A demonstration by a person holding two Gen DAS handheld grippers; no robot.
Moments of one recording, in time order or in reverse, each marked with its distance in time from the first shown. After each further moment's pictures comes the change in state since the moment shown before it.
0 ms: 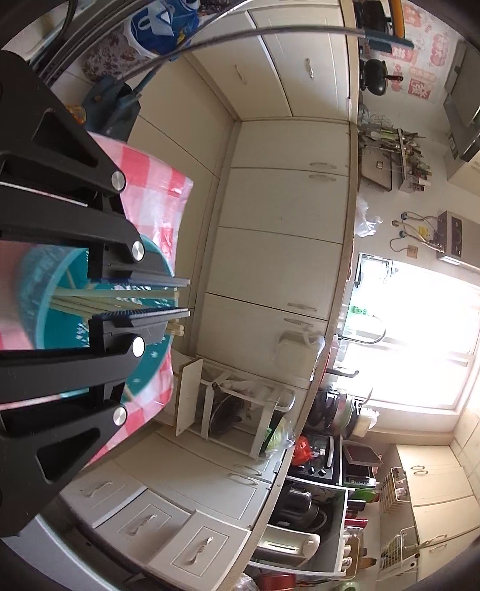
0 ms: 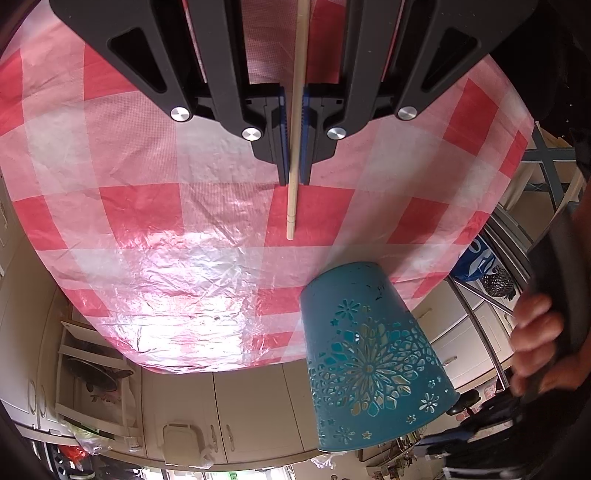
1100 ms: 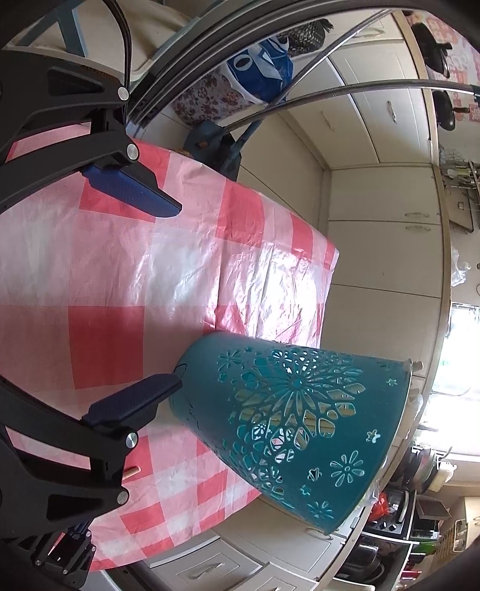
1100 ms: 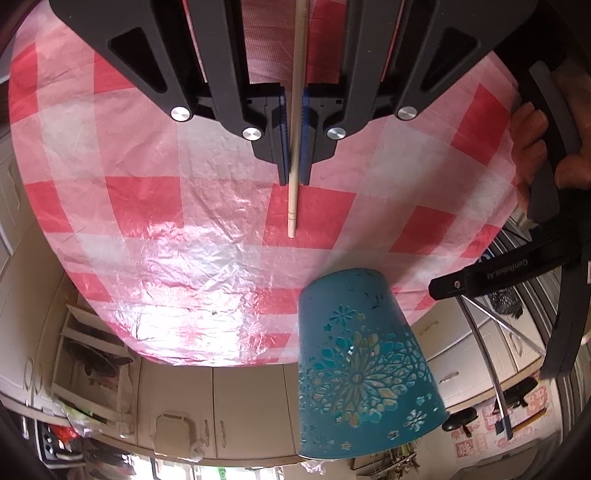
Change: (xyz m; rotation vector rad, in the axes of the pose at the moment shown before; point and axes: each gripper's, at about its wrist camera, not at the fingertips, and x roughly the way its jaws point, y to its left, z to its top) left arm 0.000 0.057 -0.129 -0.029 0.356 0.197; right arm 0.002 0.012 0.002 -0.084 0.012 -0.072
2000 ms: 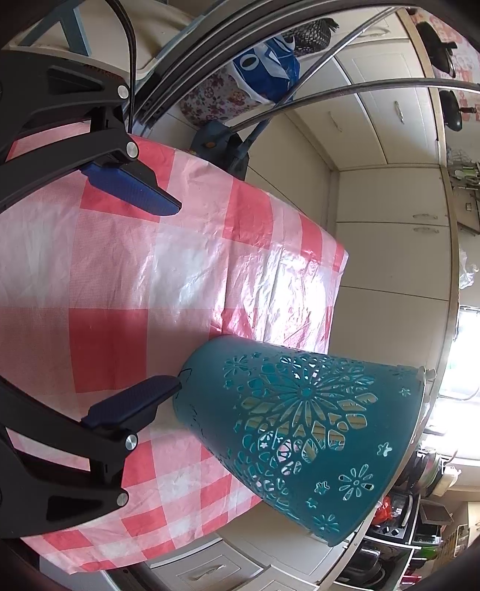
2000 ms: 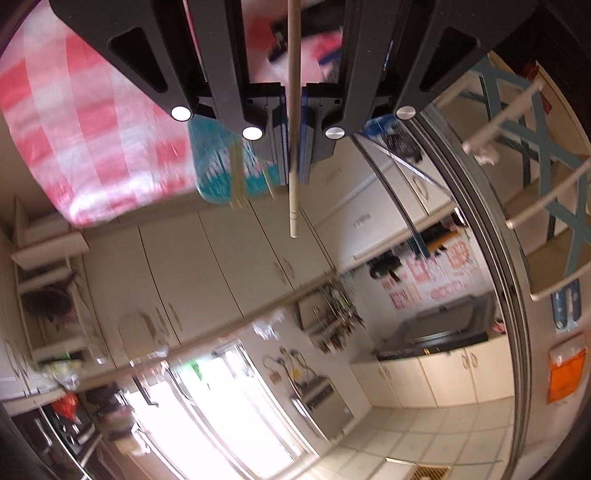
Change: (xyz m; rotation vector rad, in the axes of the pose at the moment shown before) left arm 0.008 0.000 0.001 -0.009 0.032 0.005; right arm -0.123 0.012 0.133 0.197 -0.548 0.408
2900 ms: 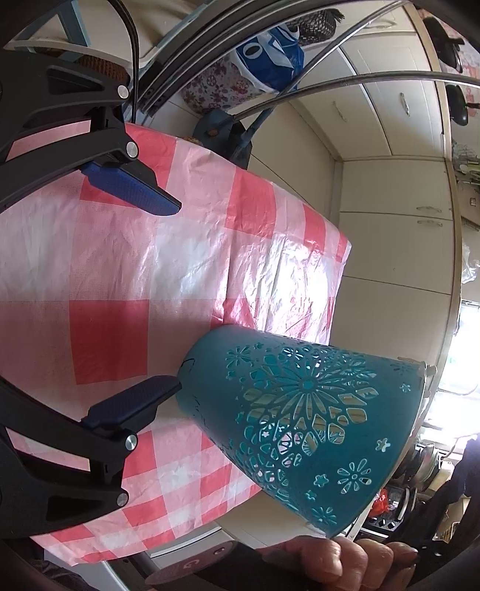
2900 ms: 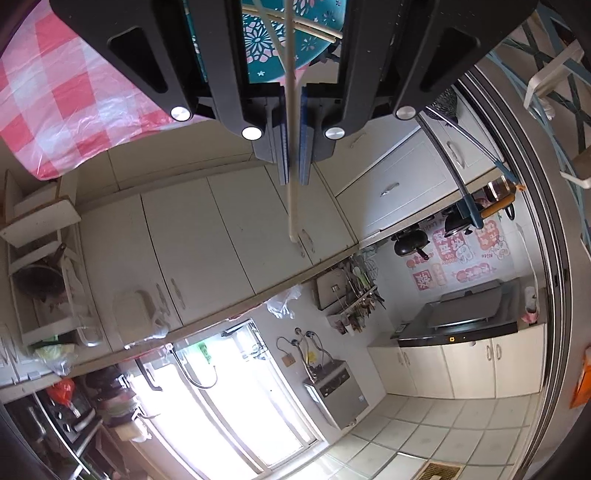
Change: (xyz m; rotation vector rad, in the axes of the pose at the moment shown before) left arm 0.002 0.000 0.000 -0.007 0.007 -0.052; right arm 0.139 -0.022 0.033 -0.025 -0.069 -0.095
